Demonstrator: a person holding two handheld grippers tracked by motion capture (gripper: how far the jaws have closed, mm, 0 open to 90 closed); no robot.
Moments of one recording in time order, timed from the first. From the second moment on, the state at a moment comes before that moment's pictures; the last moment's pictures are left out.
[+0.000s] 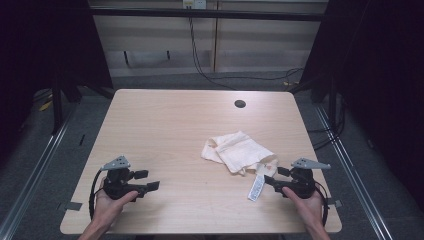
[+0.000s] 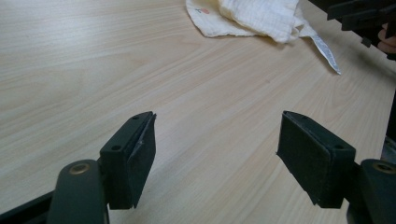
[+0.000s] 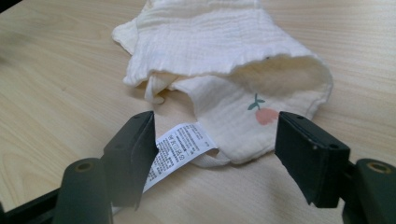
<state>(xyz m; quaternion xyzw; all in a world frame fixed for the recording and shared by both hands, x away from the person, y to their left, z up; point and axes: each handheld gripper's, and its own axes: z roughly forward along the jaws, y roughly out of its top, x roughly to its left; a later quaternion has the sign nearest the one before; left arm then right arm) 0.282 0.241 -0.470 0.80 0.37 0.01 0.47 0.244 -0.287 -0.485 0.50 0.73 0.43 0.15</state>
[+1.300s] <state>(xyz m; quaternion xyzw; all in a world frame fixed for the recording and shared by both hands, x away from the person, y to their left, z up) 0.281 0.241 -0.468 0.79 0.38 0.01 0.48 0.356 -0.239 -0.483 0.44 0.80 0.39 0.12</state>
